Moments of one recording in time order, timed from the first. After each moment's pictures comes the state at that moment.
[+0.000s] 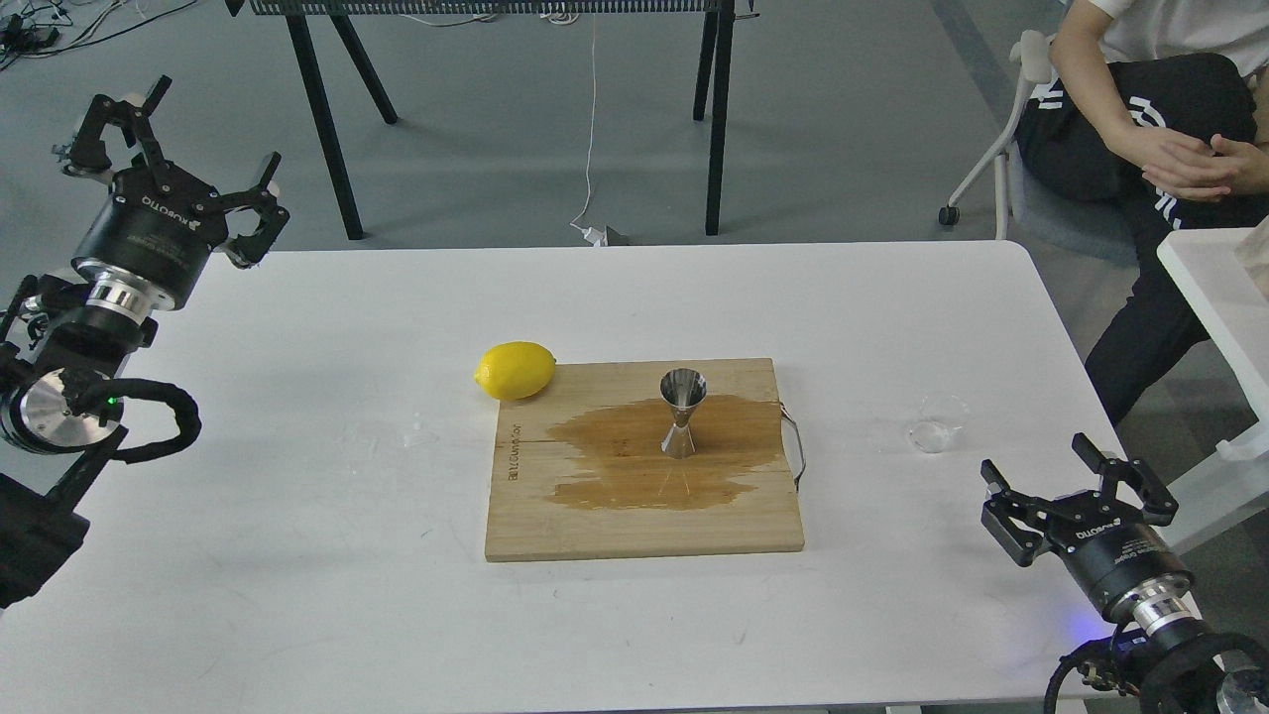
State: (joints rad) left arm -0.48 0.55 -1.08 -1.02 0.06 -0.38 -0.29; right arm -0.06 -0.51 1.07 1.14 0.65 0.48 -0.05
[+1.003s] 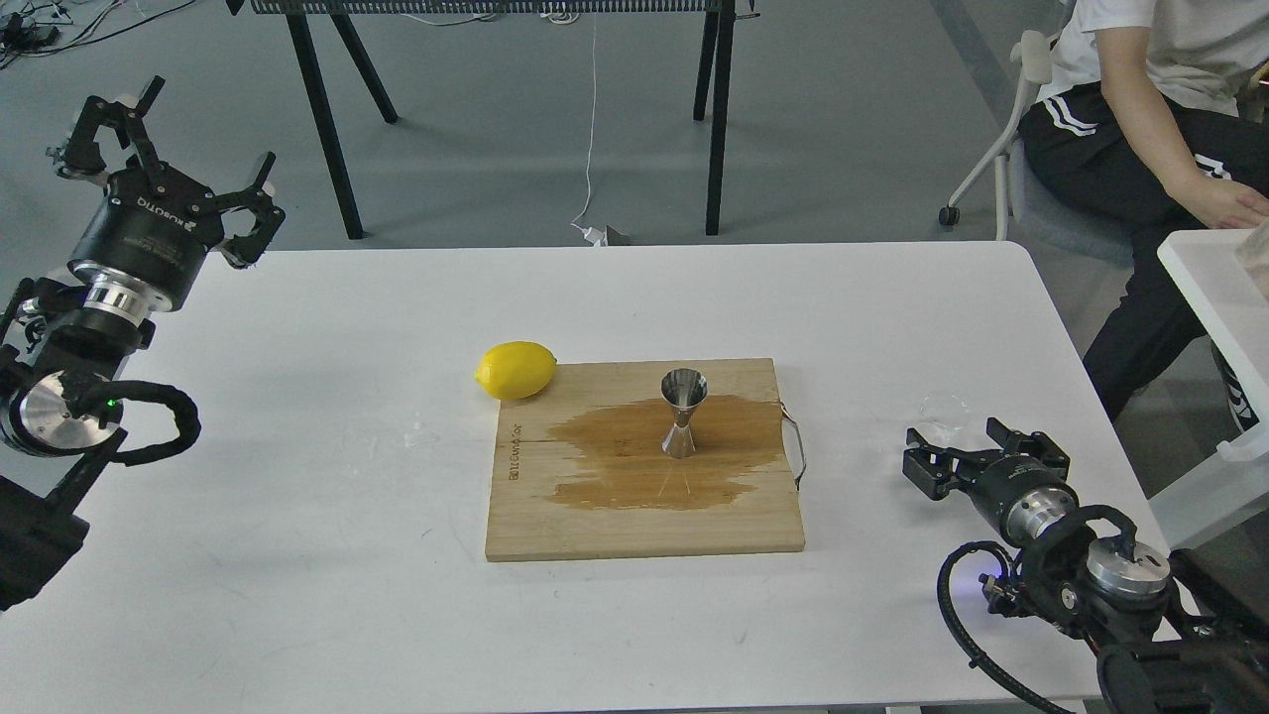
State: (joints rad) left arm -0.48 0.54 -1.08 -1.02 0.06 -0.37 -0.30; right arm 0.22 -0.27 1.11 0.89 0.65 0.02 -0.05
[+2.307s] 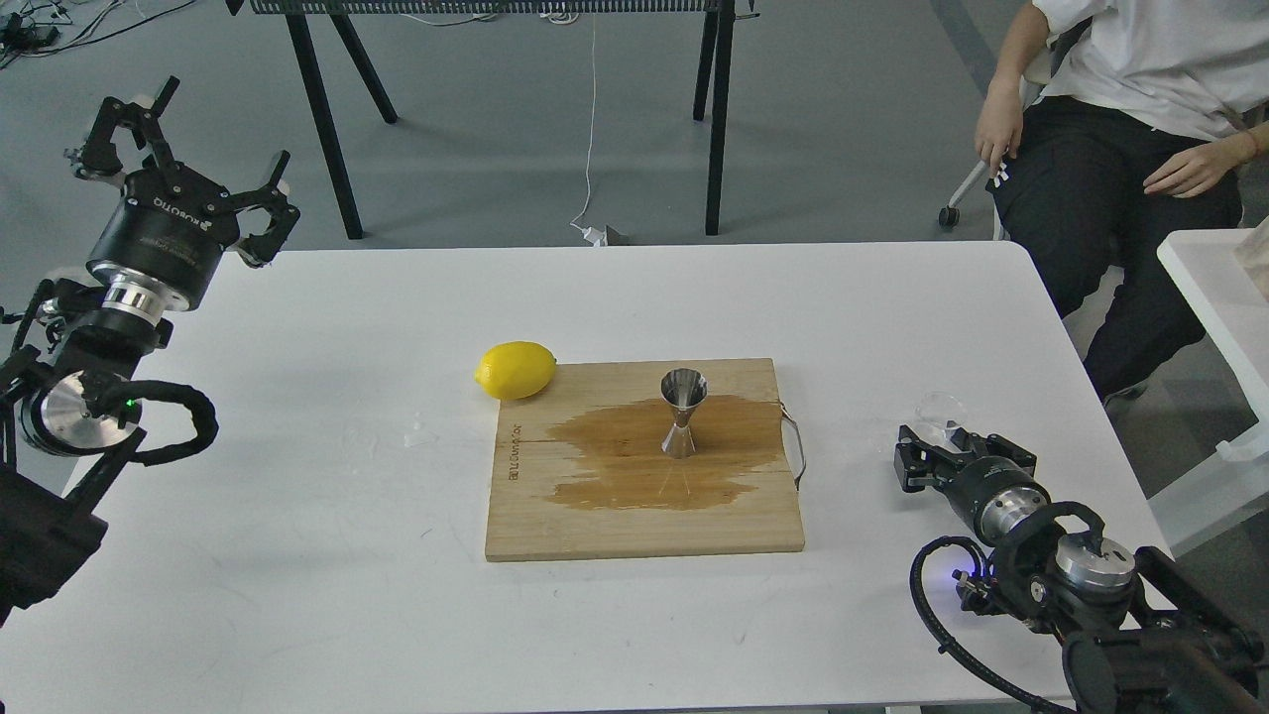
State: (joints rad) left arm -0.48 0.52 -1.08 -1.03 0.06 -0.36 -0.33; right arm 0.26 -0.20 1.11 0.81 0.65 0.04 -0.05
